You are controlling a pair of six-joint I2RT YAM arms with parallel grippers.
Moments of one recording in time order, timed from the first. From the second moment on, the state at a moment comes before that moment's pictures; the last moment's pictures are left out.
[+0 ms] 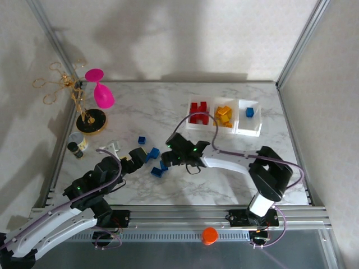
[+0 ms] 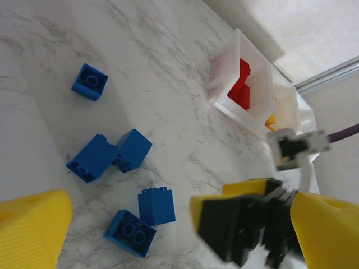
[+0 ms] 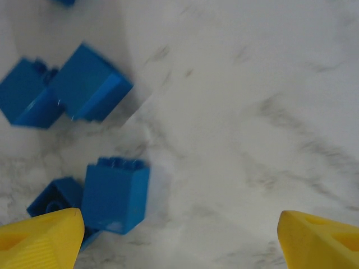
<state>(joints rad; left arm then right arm) -0.78 0.47 0.51 -0.53 -0.37 -1.03 1.04 1.71 1.09 -0.42 0.13 0.61</state>
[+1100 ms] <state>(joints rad) -0.78 0.49 0.51 -0.56 -0.38 -1.04 1.09 1.85 1.16 -0.40 0.16 0.70</state>
